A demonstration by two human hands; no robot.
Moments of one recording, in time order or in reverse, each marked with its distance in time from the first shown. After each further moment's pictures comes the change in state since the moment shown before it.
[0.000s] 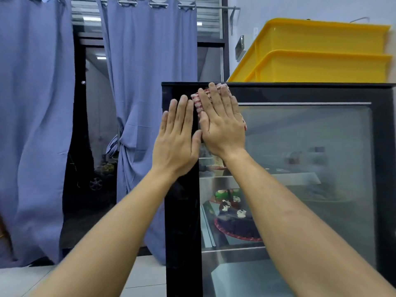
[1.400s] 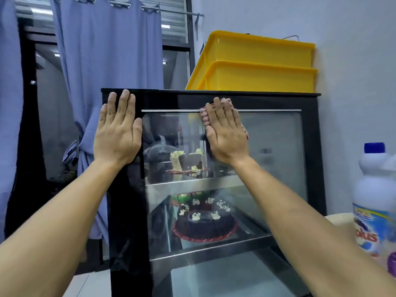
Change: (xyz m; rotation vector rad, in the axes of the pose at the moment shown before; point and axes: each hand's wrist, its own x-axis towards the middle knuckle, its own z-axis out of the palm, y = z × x) left_hand 0.040 -0.008 0.014 0.105 0.038 -0.100; right_hand -0.038 0.151 -0.047 -0.079 -0.187 -0.027
